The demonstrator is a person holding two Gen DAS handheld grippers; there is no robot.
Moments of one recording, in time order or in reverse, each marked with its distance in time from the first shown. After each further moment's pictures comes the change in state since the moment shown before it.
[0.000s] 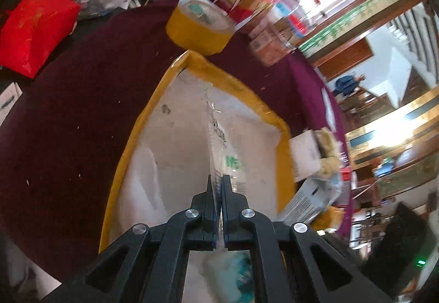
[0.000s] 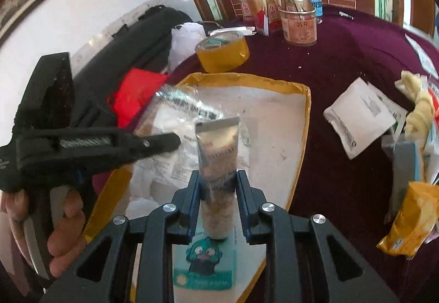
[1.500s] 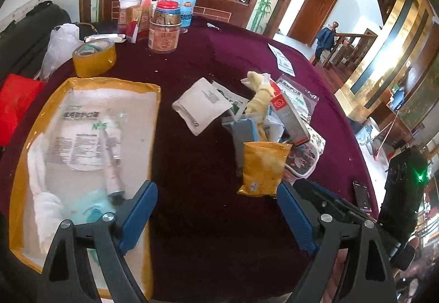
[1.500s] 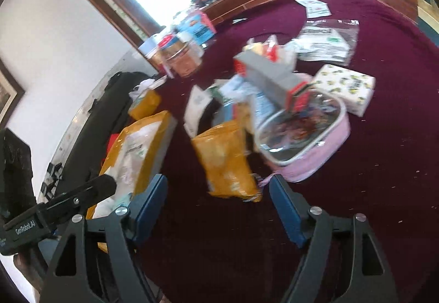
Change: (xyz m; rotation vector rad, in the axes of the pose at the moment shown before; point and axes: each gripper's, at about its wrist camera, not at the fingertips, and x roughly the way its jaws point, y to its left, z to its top) left arm -0.002 -0.188 -0.121 0.390 -0.090 0.091; right arm -0.125 -0.184 -0.082 0.380 -0.193 0.014
